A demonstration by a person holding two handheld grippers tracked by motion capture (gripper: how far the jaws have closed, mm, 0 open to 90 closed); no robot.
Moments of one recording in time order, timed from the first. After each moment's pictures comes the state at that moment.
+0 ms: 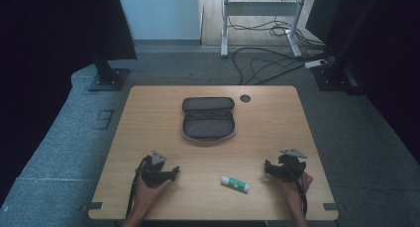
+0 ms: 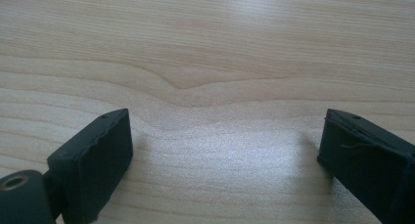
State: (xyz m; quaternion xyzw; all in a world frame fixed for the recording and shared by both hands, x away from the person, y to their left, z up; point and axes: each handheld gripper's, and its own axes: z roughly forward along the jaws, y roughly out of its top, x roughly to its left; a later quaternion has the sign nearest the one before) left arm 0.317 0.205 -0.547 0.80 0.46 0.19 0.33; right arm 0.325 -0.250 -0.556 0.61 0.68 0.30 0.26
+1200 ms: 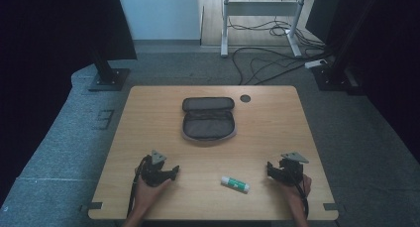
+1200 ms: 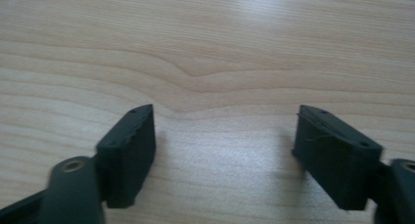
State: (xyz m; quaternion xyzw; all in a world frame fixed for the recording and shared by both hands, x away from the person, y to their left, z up) left arm 0.318 0.204 -0.547 0.80 0.47 0.19 0.33; right arm 0.310 -0.250 -0.554 0.60 0.69 0.31 0.26
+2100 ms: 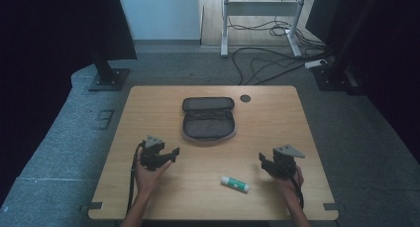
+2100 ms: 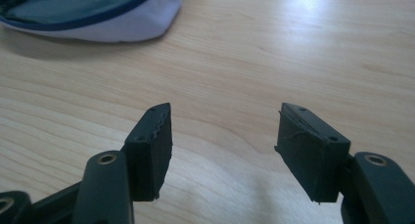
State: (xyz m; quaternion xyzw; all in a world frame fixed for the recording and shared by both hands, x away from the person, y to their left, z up) left arm 0.350 0.204 -0.500 0.74 0.51 0.17 0.41; right arm 0.323 -0.228 -0.530 0.53 0.70 0.40 0.26
